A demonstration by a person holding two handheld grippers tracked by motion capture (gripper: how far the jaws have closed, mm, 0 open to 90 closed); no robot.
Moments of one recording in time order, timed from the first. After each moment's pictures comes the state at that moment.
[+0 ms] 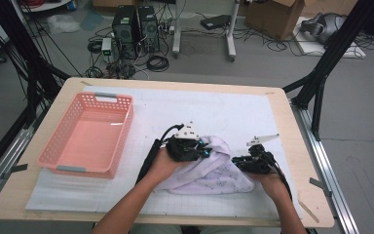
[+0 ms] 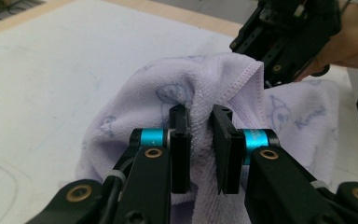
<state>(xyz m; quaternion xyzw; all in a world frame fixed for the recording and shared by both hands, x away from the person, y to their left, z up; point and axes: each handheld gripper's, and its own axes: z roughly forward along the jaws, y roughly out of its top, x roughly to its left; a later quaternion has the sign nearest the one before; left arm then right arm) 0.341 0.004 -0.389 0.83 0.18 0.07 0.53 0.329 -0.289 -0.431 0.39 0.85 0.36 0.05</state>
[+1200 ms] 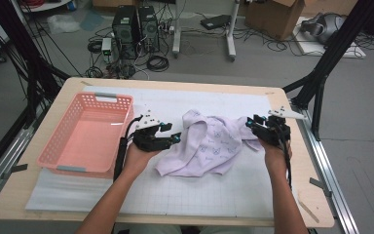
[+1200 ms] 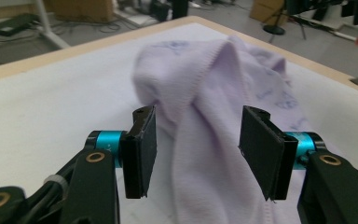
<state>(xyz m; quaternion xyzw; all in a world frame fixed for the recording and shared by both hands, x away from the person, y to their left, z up) 0.356 0.075 -0.396 0.77 0.30 0.14 0.54 0.359 -0.313 -0.369 0.48 0.71 0.45 0.26</state>
